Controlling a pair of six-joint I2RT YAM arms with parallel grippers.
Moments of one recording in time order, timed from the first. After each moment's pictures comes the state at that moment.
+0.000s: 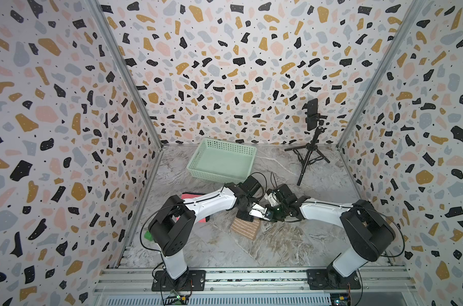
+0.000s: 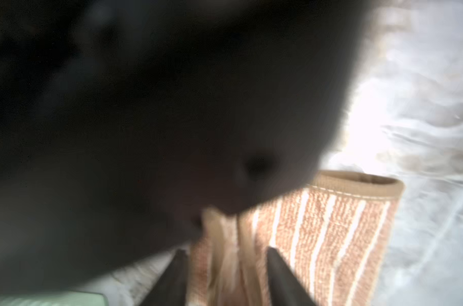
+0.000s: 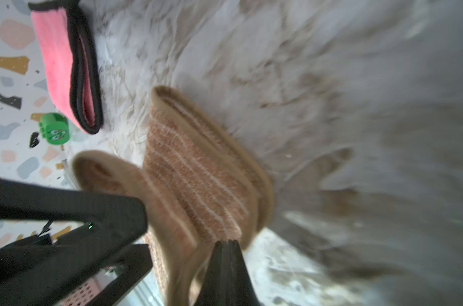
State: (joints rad) left arm -0.79 1.75 1.21 -0.66 0.22 1.14; right arm 0.65 1.59 0.79 -0.23 -0.45 0.64
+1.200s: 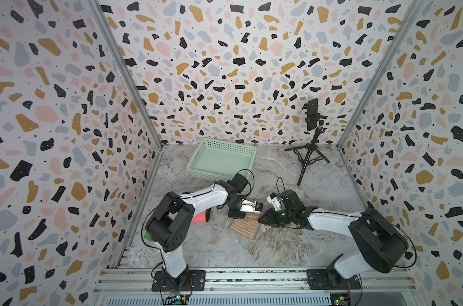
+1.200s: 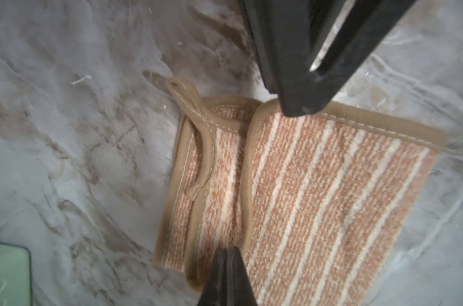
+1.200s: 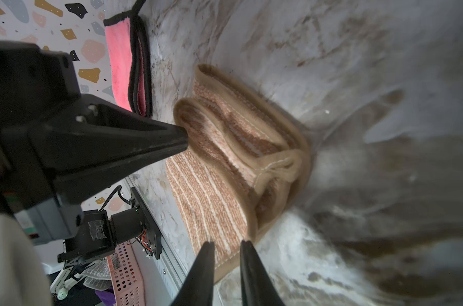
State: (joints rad) left arm -0.64 1.77 1.14 -0.67 0.29 1.07; right arm 0.64 1.54 0.62 0.07 -0.62 0.80
